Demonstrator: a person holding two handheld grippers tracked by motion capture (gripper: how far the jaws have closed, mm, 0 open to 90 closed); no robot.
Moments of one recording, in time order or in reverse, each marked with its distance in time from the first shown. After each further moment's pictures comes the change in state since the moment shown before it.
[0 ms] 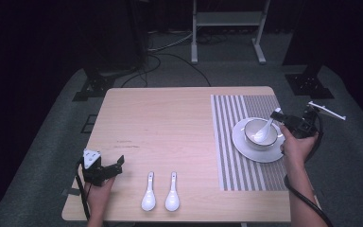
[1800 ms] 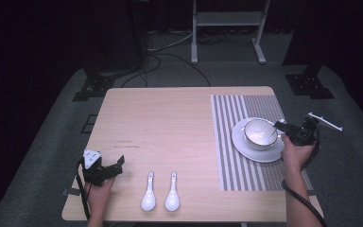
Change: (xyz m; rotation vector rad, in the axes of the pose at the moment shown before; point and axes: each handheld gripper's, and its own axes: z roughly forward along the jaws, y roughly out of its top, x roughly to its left) left arm -0.001 0.000 0.000 -0.002 0.001 0.006; right arm -0.046 -0.016 0.014 -0.010 -0.114 0.058
